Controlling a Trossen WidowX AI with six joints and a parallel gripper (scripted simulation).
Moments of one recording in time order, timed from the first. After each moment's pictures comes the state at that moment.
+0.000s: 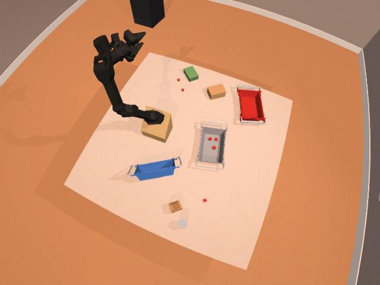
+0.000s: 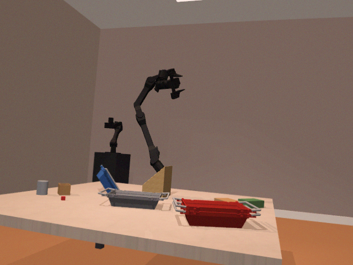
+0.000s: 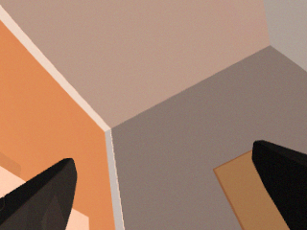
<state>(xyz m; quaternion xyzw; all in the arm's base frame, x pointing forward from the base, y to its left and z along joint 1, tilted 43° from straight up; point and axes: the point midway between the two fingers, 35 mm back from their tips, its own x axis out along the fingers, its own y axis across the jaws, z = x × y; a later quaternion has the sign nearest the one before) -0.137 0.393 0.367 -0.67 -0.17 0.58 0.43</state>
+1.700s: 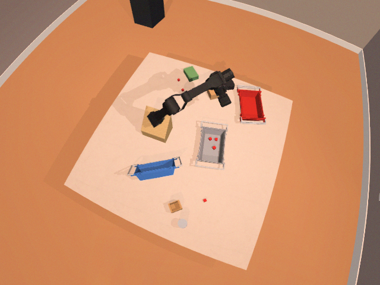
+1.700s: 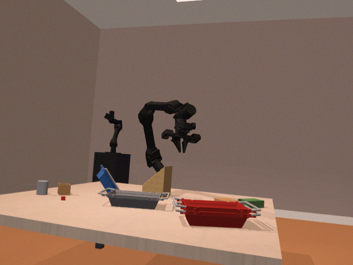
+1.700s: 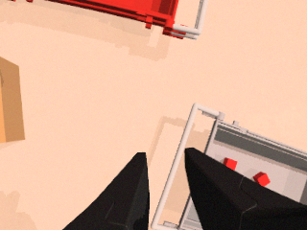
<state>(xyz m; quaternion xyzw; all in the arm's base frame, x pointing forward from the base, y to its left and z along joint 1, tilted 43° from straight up) 0.290 0.306 -0.008 -0.52 0.52 0.11 0.67</state>
